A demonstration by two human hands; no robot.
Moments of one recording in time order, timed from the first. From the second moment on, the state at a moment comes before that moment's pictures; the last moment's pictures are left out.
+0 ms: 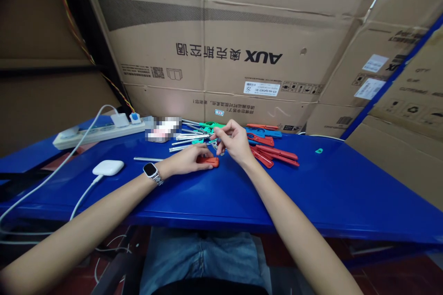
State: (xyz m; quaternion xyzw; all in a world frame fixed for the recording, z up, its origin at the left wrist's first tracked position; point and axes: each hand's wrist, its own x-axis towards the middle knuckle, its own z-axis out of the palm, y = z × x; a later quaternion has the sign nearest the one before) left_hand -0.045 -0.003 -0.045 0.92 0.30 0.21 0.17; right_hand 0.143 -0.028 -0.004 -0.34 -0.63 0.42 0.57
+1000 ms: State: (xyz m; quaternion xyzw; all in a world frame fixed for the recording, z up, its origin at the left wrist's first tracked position) left_hand -0.046 -0.003 -0.045 0.92 0.31 0.19 0.17; right_hand 0.138 -0.025 -0.003 -0.34 -0.63 0.42 0.56
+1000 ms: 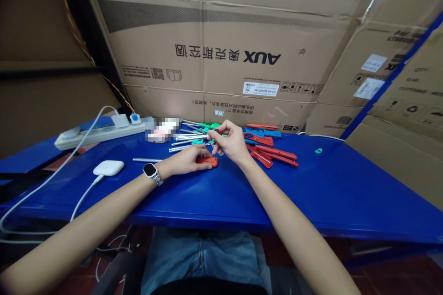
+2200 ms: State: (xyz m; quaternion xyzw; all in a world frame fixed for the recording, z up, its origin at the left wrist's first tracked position) left_hand -0.044 -0.005 -0.040 0.92 0.31 0.18 0.16; right_hand 0.135 -0.025 -0.014 -0.37 -0.61 0.34 0.61
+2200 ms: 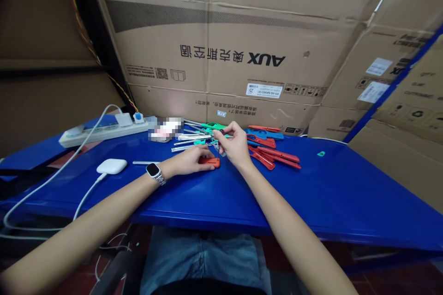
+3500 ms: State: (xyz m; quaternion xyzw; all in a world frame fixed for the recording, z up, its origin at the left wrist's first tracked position) left_hand -0.039 -0.024 -0.006 0.93 0.27 0.26 -0.01; right_hand 0.166 -0.046 -0.027 -0.39 -0.68 0.45 0.42
